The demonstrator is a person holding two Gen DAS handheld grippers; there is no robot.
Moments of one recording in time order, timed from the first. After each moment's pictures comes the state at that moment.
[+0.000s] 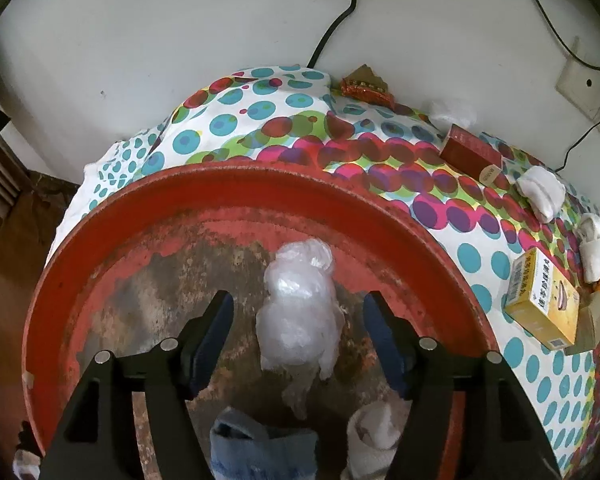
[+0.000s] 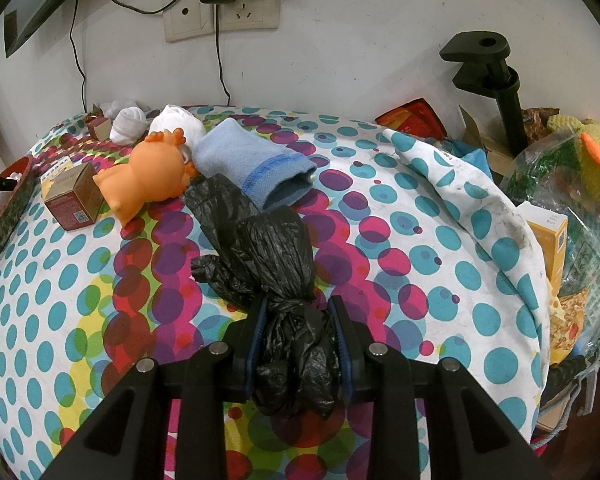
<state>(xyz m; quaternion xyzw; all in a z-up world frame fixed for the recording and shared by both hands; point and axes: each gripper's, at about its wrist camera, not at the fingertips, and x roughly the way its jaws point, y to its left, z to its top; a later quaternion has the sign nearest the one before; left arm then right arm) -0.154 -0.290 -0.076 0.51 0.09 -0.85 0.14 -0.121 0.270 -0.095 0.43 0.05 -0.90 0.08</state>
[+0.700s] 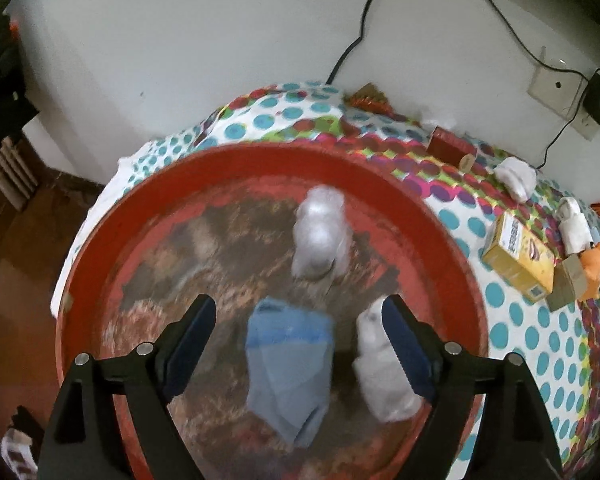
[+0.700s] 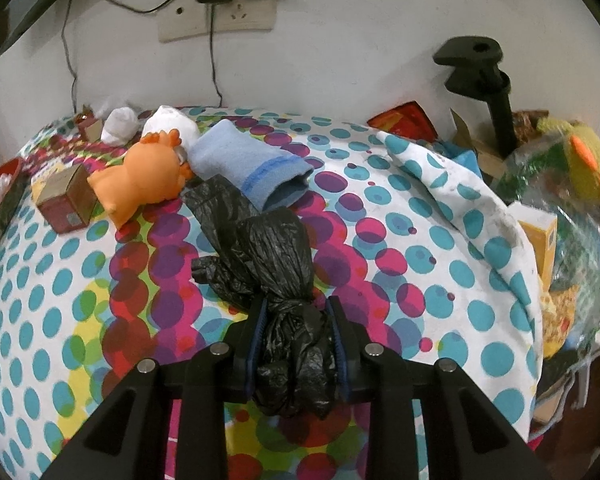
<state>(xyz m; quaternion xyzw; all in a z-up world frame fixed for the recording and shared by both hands) -0.074 -0.272 -0.049 0.47 0.09 -0.86 0.17 -0.118 0.263 -0.092 0.43 0.05 -0.90 0.05</state>
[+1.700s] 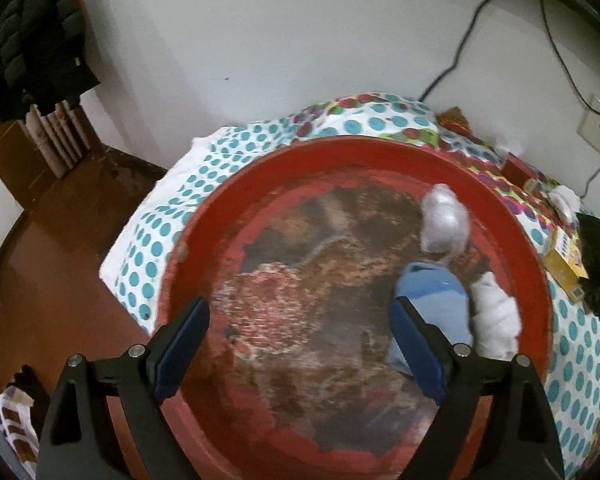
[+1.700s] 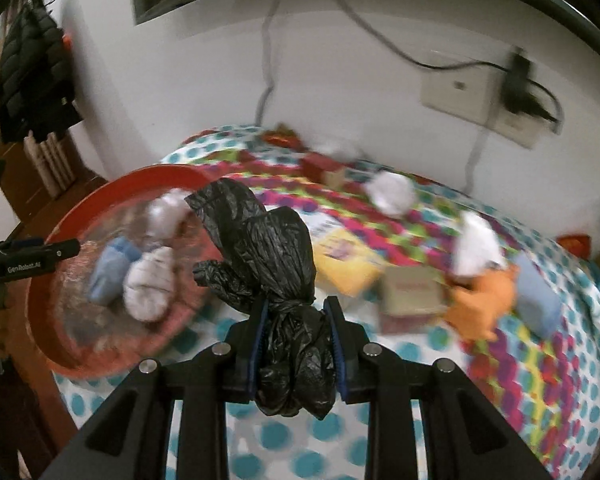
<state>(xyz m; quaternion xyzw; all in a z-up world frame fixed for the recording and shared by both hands) -0.002 -0.337 -0.041 0.45 0.11 -0.85 0.26 -0.091 -0.013 -0.027 0.40 0.08 -0.88 0.25</state>
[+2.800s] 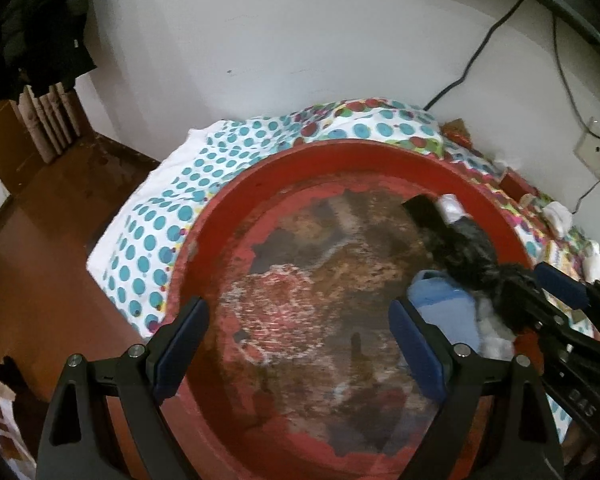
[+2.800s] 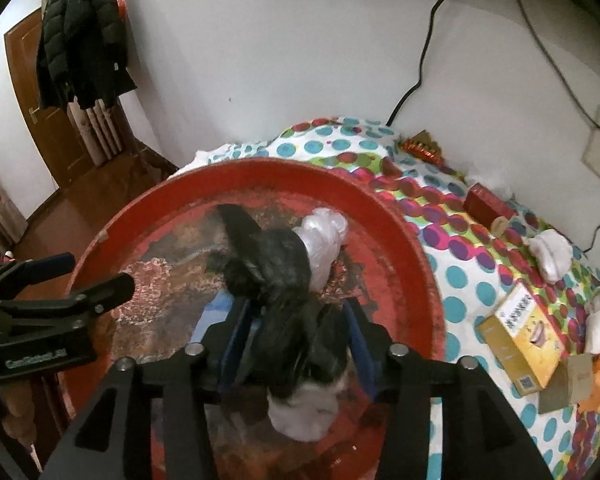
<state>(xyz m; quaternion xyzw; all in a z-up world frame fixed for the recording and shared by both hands) 0.008 -0.357 -0.041 0.44 0.15 -0.86 0.23 -0.093 -0.139 -0.037 0.40 0.11 -0.85 0.32</state>
